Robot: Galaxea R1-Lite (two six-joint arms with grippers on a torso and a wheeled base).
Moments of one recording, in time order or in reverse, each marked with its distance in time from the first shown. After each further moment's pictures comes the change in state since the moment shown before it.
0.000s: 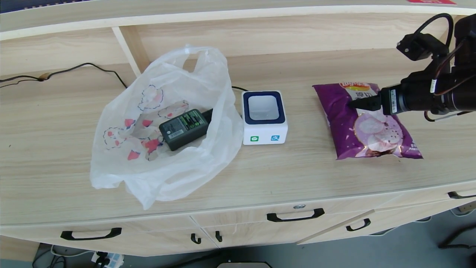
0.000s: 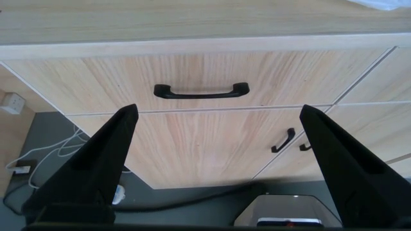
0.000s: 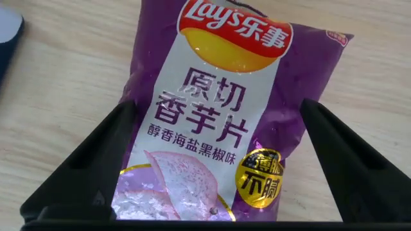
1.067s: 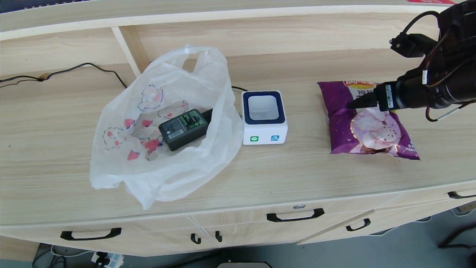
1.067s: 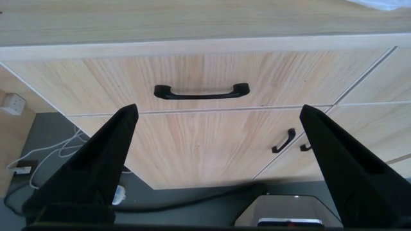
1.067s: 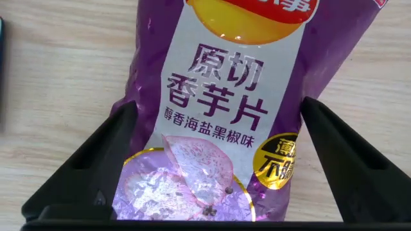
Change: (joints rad) left arm 0.000 0.000 0.000 -0.002 0.000 0.007; right arm 0.047 0.068 -0.227 0.311 -0.108 0.149
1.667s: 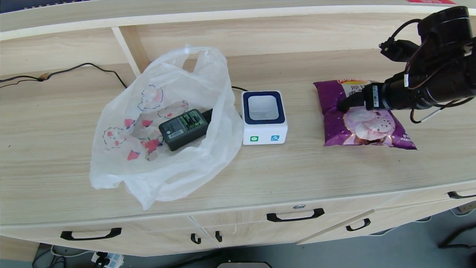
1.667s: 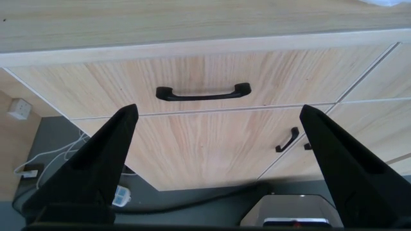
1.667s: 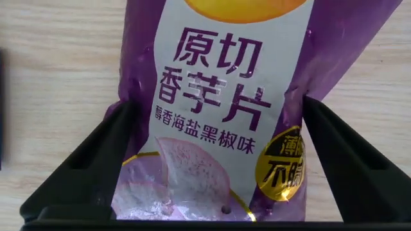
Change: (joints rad) left arm 0.000 0.000 0.000 -0.002 -0.001 0.023; right arm 0.005 0.073 -0.053 -0.006 0.000 0.096
